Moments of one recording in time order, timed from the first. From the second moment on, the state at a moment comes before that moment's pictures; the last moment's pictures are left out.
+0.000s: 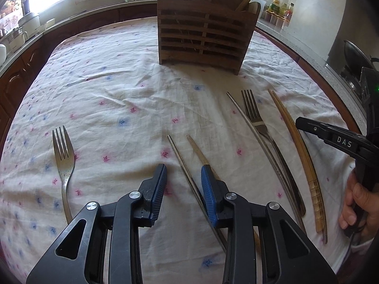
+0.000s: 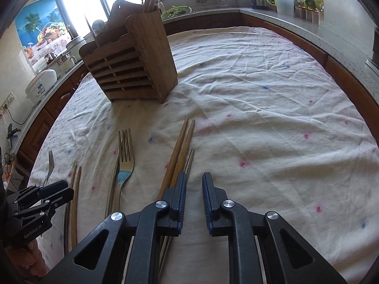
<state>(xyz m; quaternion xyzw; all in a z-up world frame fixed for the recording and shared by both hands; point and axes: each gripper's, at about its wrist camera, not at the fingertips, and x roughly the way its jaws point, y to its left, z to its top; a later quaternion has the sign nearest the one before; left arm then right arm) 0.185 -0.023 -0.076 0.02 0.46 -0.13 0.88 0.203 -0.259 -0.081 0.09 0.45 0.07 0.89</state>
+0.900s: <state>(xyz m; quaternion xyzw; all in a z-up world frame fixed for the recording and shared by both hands) 0.189 -0.009 -0.064 0.00 0.45 -0.14 0.88 0.209 -0.252 -0.061 0.09 0.43 0.10 0.89</state>
